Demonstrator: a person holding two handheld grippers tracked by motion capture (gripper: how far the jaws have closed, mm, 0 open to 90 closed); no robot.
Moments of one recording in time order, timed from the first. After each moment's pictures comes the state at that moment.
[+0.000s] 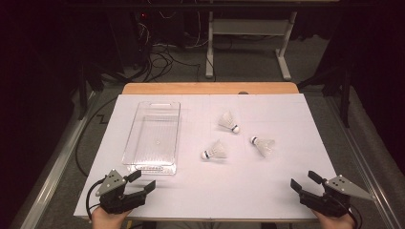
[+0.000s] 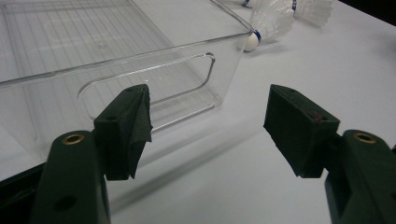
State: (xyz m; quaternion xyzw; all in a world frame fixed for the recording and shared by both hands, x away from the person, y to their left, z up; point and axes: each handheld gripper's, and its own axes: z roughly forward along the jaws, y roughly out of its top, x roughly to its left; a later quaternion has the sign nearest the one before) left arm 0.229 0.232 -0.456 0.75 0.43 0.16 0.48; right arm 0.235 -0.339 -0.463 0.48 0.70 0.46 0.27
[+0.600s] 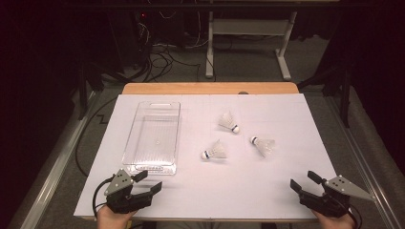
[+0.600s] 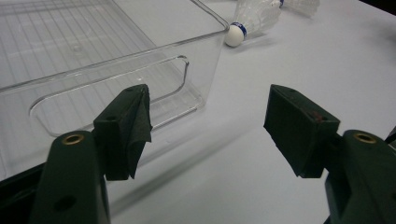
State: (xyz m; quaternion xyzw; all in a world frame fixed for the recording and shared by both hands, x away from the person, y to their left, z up) left arm 0.231 0.217 -0.454 0.77 0.41 0.16 0.47; right arm 0.234 -0.339 -0.463 0.47 0.70 0.46 0.26
